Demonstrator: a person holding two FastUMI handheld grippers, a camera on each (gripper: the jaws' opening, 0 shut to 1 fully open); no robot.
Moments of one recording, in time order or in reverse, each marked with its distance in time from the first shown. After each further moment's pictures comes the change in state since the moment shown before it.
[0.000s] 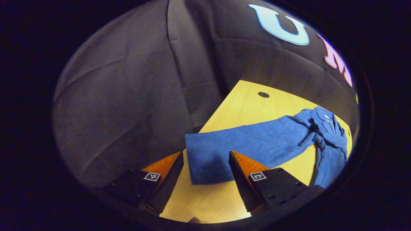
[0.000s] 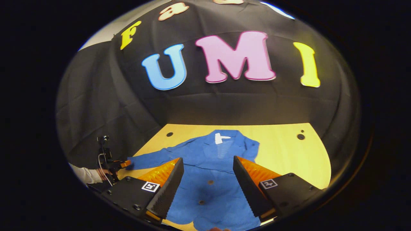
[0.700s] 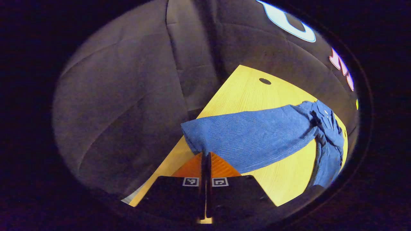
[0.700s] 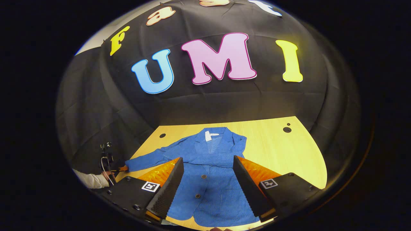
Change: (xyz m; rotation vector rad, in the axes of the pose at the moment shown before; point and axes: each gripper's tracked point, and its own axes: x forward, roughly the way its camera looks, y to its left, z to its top) left arm 0.016 -0.038 -0.010 -0.060 0.162 -0.133; right arm -0.033 -0.005 0.001 0.039 0.012 -0.025
